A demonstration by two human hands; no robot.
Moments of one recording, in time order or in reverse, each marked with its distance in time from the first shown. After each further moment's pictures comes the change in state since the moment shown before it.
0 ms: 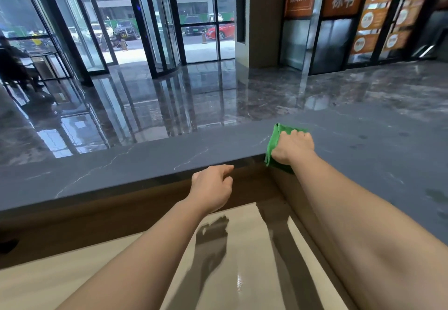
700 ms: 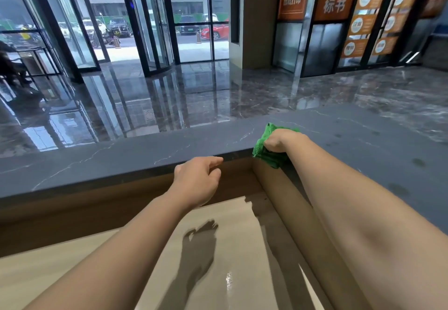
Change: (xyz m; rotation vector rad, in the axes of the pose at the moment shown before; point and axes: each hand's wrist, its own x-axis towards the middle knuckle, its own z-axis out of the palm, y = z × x) left_hand -0.033 0.042 -0.013 0.027 0.054 0.030; right_hand 0.012 0.035 -0.016 0.109 -0.233 -0.032
